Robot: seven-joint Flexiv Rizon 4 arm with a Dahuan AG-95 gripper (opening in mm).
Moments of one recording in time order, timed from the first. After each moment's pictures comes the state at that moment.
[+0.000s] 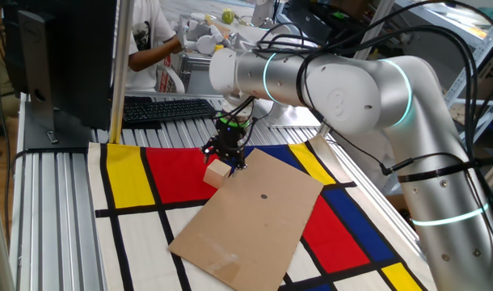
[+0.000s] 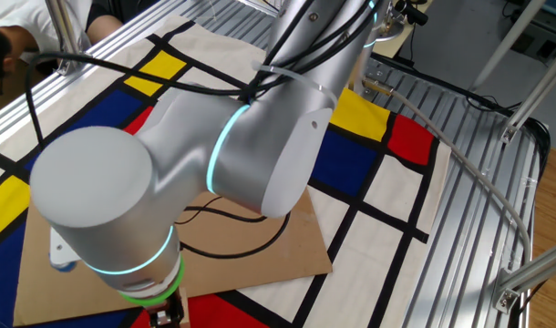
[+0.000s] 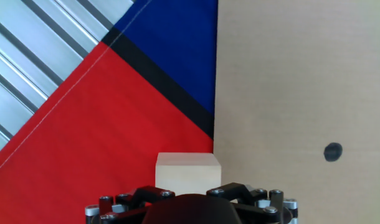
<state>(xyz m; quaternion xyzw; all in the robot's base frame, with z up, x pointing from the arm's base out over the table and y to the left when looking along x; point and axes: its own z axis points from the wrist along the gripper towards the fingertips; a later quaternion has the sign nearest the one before) 0.766 0.021 0.034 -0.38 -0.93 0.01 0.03</state>
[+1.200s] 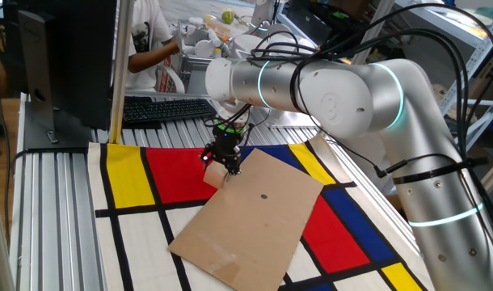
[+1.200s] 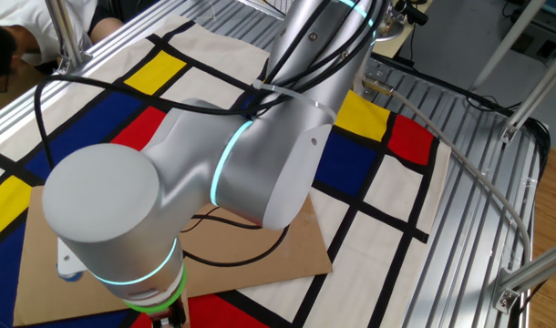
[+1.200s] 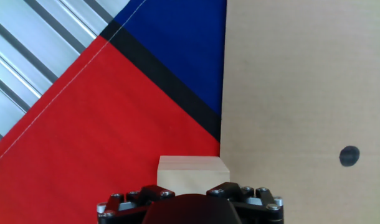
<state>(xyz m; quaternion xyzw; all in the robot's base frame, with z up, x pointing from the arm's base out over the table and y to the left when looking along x) 0.769 0.023 0.015 -0.37 -0.93 0.01 0.03</state>
